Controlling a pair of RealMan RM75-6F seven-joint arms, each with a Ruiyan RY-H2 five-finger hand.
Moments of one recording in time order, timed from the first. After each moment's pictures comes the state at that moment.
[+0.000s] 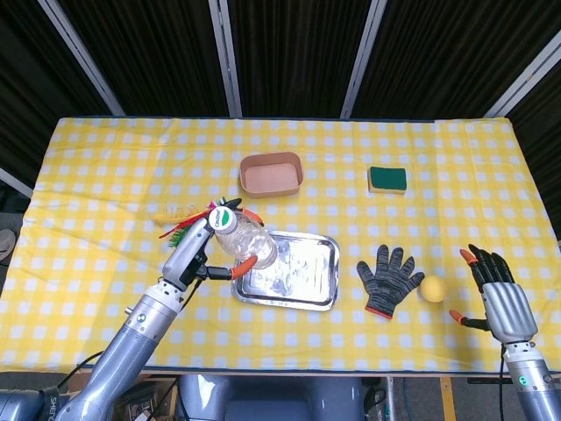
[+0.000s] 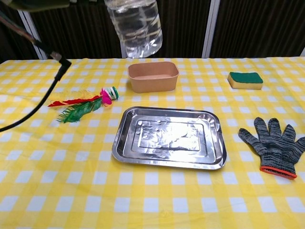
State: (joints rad) left arm -0.66 -1.38 -0.53 -2.32 0.72 1.14 -0.02; right arm 0.15 -1.21 0.04 -1.44 -1.51 1.39 0.18
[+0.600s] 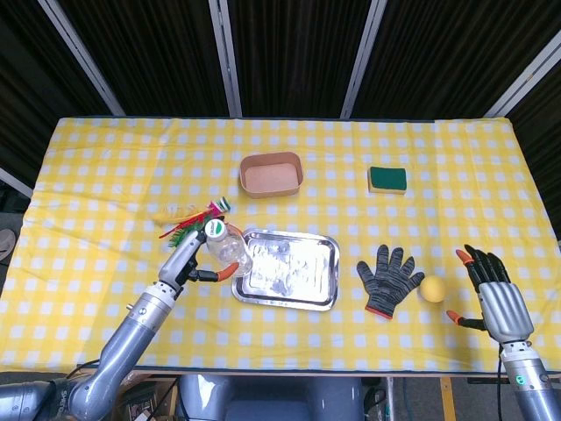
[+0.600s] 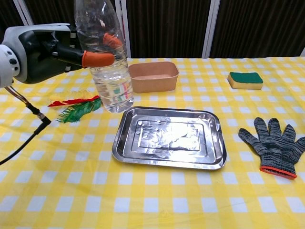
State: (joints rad) left arm -0.59 -1.44 -0.35 -2.03 0.94 1.01 -0.22; right arm 0.16 -1.21 0.04 -1.44 -1.52 1.38 0.17
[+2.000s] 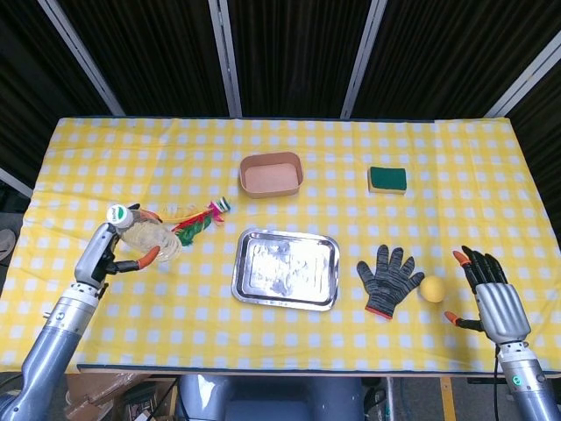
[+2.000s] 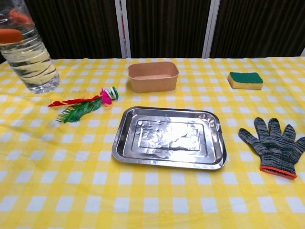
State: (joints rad) left arm -0.39 -1.11 -0.30 -2.03 1.09 1.05 -0.57; right arm 0.16 -1.22 0.04 -1.45 -1.51 1.37 0.15
